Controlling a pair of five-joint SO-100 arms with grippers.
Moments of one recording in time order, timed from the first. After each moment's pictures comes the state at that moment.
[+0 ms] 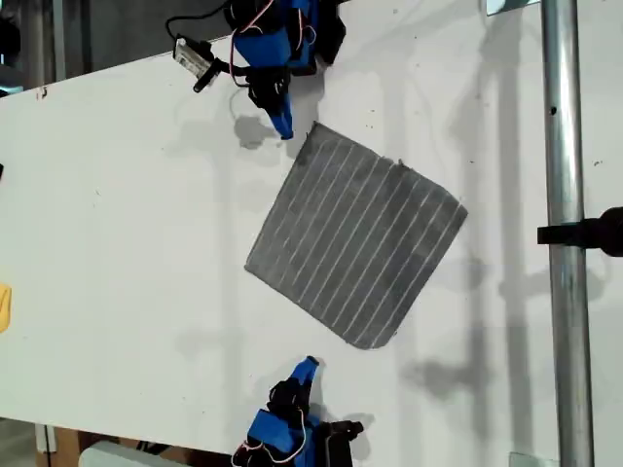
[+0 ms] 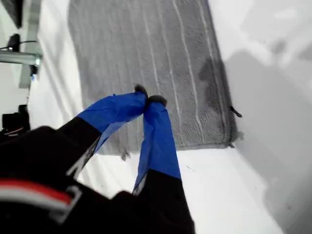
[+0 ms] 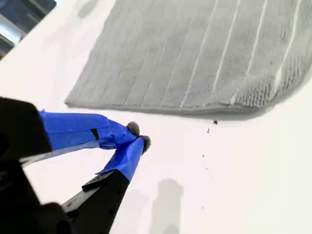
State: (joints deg) arm 0 1.3 193.6 169.9 72.3 -96.7; arm 1 6.5 187.3 159.6 73.1 84.7
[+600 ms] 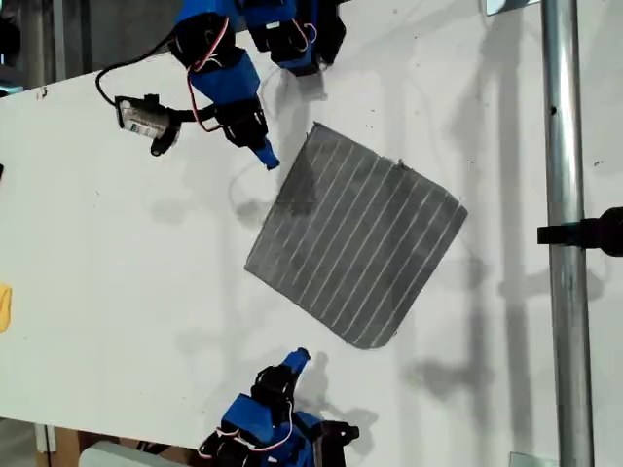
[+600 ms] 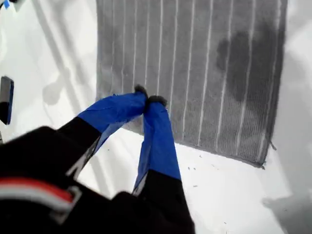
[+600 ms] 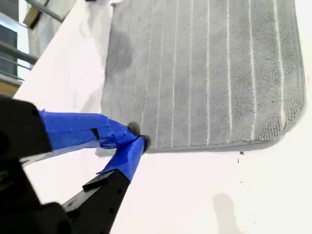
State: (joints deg) arm 0 5.3 135.1 116.8 74.9 -86.5; arm 1 -1.0 118.5 87.6 86.4 66.1
